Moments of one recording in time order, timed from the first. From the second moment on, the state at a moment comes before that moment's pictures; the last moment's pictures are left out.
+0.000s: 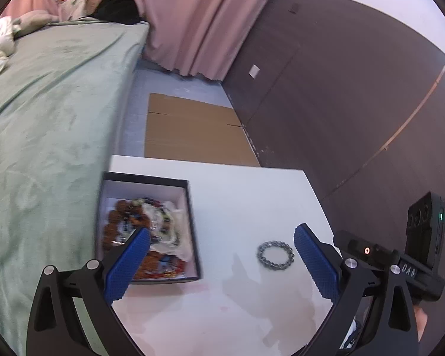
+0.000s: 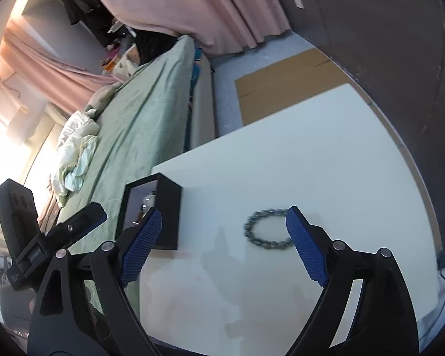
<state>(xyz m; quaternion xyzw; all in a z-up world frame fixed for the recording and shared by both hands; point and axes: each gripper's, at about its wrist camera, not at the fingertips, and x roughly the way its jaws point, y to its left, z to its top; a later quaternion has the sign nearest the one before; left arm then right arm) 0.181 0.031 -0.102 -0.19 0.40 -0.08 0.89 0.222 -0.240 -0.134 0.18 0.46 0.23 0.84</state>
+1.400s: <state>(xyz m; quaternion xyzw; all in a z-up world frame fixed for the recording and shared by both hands) 0.228 -0.119 -0.212 0.03 0.48 -0.09 0.87 0.238 -0.306 -0.174 0.18 0.53 0.10 0.82</state>
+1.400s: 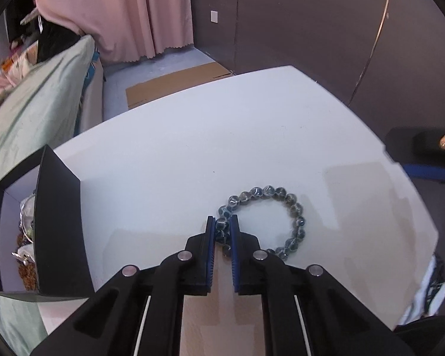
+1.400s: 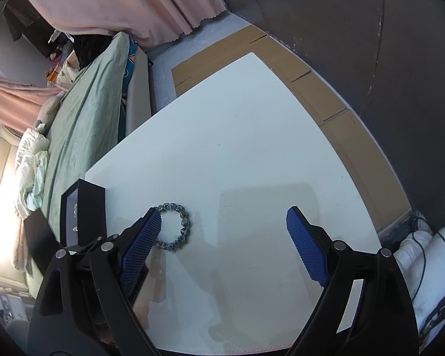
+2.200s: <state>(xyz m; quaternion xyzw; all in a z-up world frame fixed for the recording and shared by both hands) 0.205 -0.045 -0.113 -0.12 0.40 -0.12 0.90 0.234 -0.260 -0.156 0.16 0.48 0.16 0.85</state>
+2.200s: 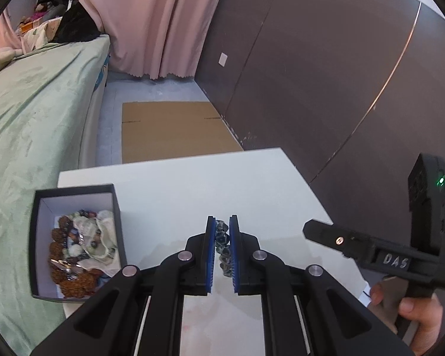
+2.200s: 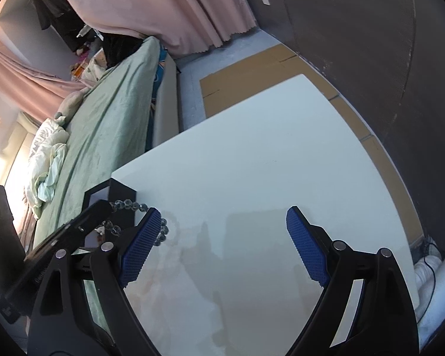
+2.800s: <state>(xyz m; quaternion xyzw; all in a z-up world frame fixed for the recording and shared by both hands) 0.177 0.025 -0.080 -0.14 0.36 -0.08 0.92 0.224 -0.199 -0.152 0.15 0.47 0.19 0.85</state>
